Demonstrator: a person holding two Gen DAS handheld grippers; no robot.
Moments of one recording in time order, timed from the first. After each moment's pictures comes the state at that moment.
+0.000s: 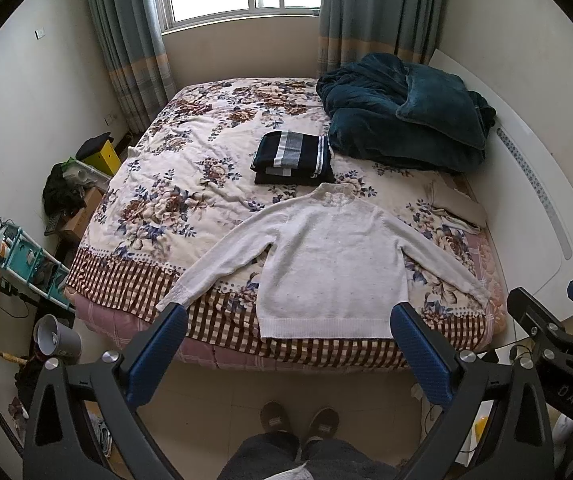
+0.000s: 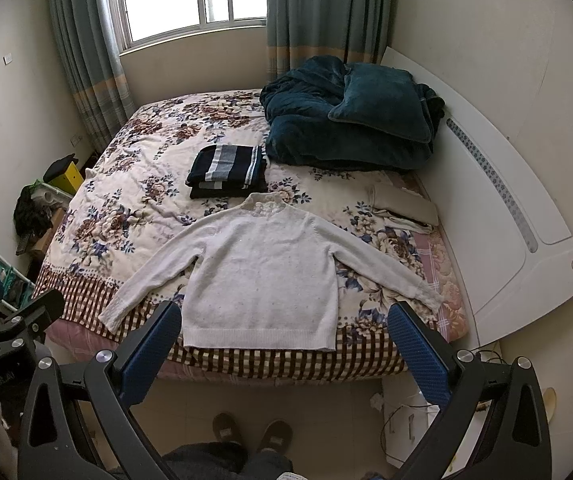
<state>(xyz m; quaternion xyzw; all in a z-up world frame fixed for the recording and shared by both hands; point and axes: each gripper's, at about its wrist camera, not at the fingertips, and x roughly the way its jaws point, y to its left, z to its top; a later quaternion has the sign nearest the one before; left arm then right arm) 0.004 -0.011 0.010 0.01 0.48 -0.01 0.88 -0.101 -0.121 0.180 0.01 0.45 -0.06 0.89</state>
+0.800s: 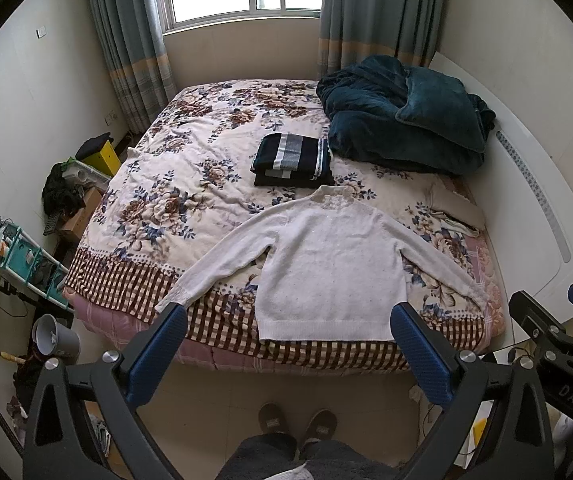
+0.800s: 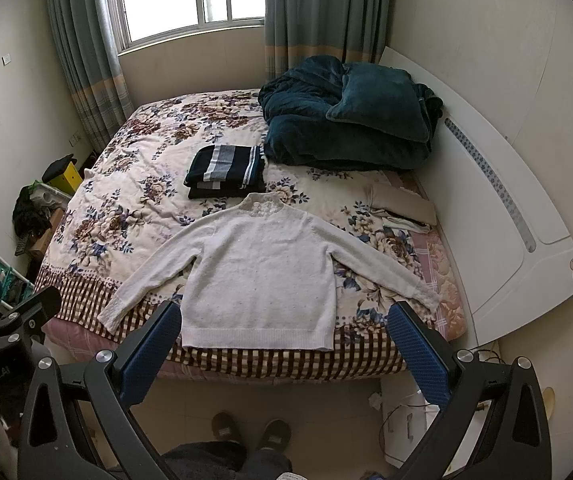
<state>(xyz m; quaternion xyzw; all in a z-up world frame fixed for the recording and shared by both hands) 0.004 -0.011 0.011 0.01 0.48 -0.02 0.88 -0.100 -0.127 0.179 0.01 0.45 -0.06 0.89</state>
